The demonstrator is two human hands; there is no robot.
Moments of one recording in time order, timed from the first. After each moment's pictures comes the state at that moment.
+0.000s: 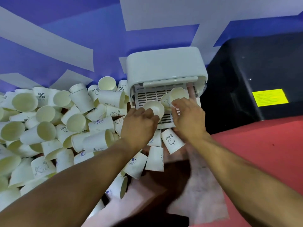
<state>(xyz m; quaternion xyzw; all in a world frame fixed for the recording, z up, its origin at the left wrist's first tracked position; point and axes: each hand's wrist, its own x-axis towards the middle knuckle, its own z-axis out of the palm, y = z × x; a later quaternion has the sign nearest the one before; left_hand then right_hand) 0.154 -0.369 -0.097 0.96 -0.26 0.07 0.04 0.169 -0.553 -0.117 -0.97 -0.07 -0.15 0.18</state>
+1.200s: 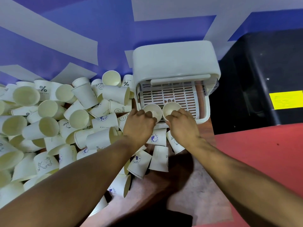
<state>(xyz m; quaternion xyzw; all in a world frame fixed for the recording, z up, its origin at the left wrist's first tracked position) 0.164 -0.355 -0.141 0.97 -0.22 -0.07 -0.02 0.163 -0.528 -0.162 -0.98 -0.16 0.05 0.07</state>
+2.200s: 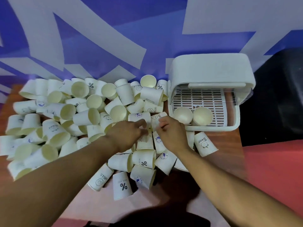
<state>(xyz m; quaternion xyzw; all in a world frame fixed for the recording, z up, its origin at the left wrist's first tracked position) 0.115 -0.217 -0.073 0.93 -0.28 -0.24 -0.05 0.125 -0.405 -0.128 -0.89 -0.01 0.13 0.44</state>
